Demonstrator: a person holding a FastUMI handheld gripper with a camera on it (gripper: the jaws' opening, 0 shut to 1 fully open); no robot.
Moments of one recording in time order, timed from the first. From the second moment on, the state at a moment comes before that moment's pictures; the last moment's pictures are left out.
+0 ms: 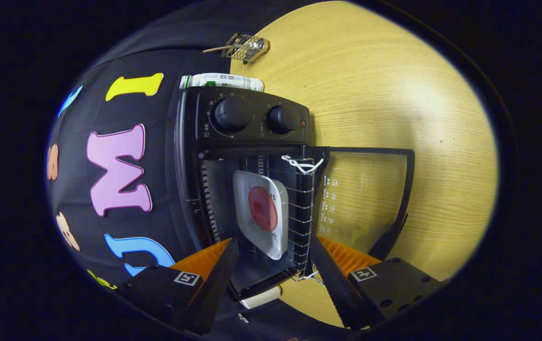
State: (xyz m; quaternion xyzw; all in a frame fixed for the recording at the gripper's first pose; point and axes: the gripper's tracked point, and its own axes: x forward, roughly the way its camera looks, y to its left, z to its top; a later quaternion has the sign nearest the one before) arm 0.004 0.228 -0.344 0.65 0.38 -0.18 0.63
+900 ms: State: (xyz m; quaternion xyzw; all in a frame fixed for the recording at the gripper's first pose) arm -0.154 0.250 -0.332 0.09 0.46 0.18 0.87
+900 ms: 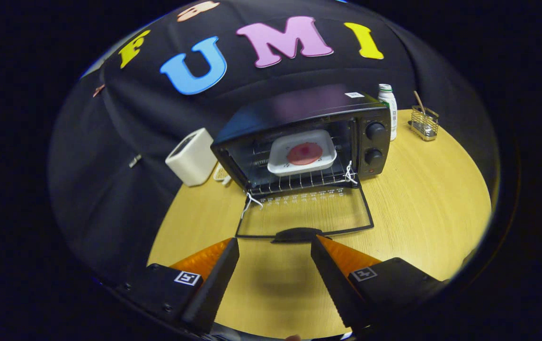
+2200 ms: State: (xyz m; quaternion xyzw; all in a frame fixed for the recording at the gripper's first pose) arm -0.135 0.252 -0.454 -0.01 0.52 0.06 0.85
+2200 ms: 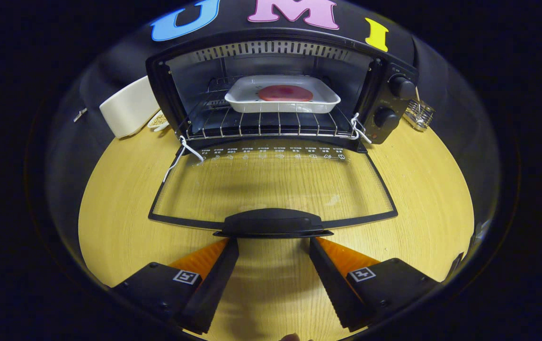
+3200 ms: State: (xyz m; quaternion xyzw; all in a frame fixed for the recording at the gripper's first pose) arm -0.090 0.256 -0.325 -0.03 0.35 0.09 0.93
